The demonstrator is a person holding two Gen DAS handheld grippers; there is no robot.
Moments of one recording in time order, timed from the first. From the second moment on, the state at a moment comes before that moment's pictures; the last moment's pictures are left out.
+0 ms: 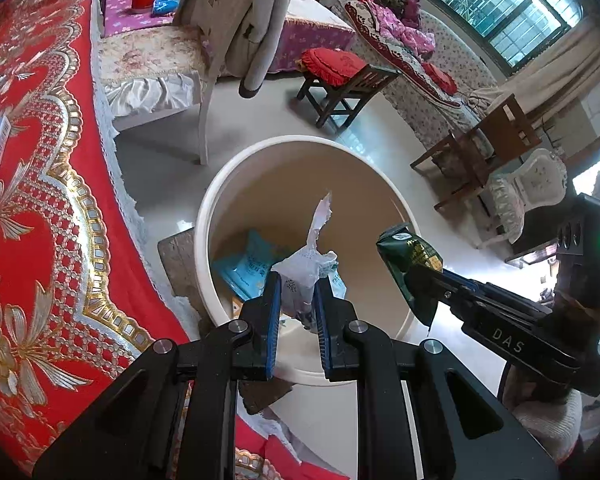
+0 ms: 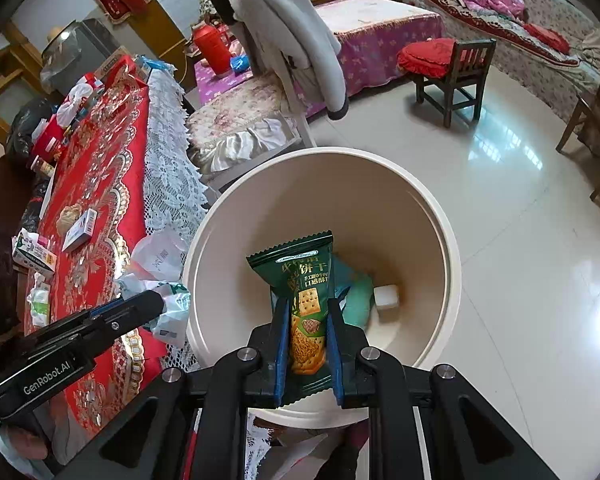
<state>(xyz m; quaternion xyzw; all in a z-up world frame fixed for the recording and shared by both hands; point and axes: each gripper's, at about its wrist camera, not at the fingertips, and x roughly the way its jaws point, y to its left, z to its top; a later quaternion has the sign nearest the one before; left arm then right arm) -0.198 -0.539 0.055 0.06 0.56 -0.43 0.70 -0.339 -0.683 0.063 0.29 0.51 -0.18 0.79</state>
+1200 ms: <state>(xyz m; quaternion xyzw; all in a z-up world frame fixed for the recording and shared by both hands) -0.171 -0.467 0.078 0.04 0.54 -0.37 0.75 -0.285 -0.634 0.081 0.27 0.51 -0.13 0.81</state>
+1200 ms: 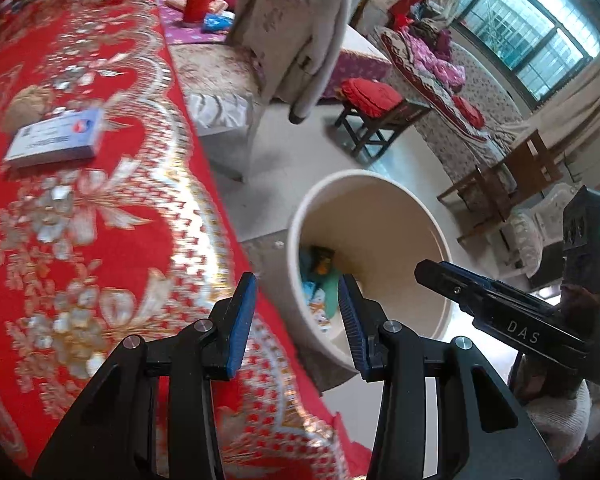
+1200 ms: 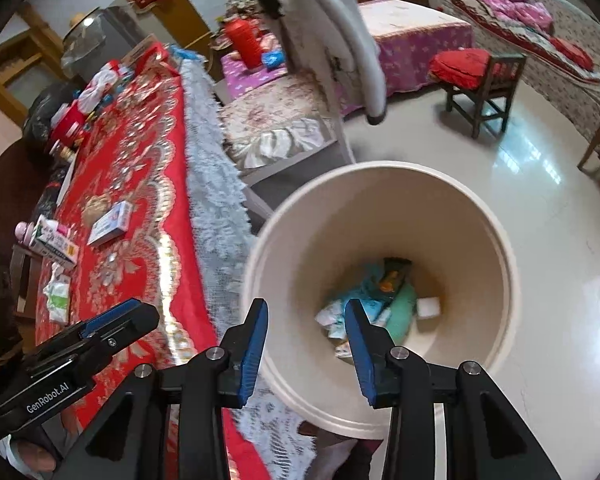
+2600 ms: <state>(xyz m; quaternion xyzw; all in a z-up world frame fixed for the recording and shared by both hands) -0.001 -0.160 0.066 -0.03 0.54 -0.12 0.84 -0.064 -0.406 0.074 0.17 0.54 0.06 0.82</state>
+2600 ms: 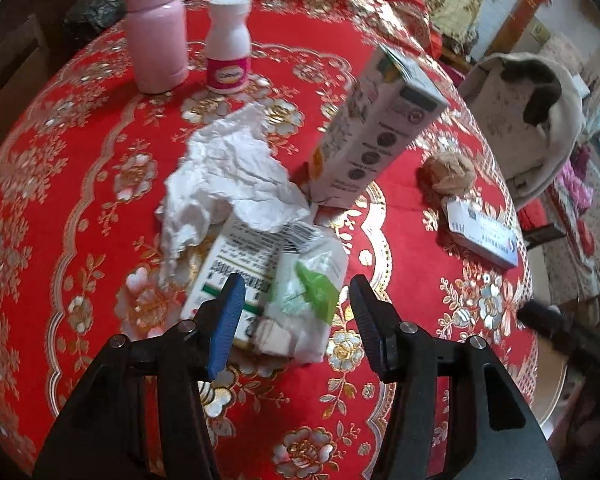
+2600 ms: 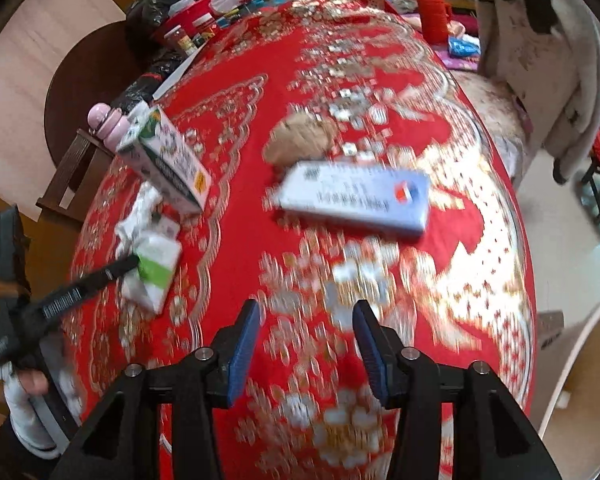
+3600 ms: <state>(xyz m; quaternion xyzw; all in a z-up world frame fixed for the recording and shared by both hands) 0.000 -0.176 0.063 -0.05 0.54 -0.18 0.82 0.055 -0.407 0.065 0.18 0.51 0.08 0.84</state>
